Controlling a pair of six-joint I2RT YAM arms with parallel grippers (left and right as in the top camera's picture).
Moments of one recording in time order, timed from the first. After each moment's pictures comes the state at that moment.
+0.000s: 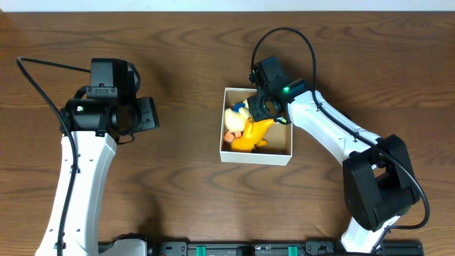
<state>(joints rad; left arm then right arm) -0.03 1.35 1.28 -1.08 0.02 -0.23 0.50 1.90 1.35 -0.63 -0.01 0.22</state>
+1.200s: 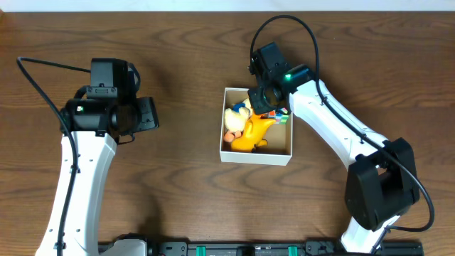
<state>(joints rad) -0.03 1.35 1.28 -1.08 0.02 -0.23 0.50 1.90 1.51 -0.82 0.01 0.19</state>
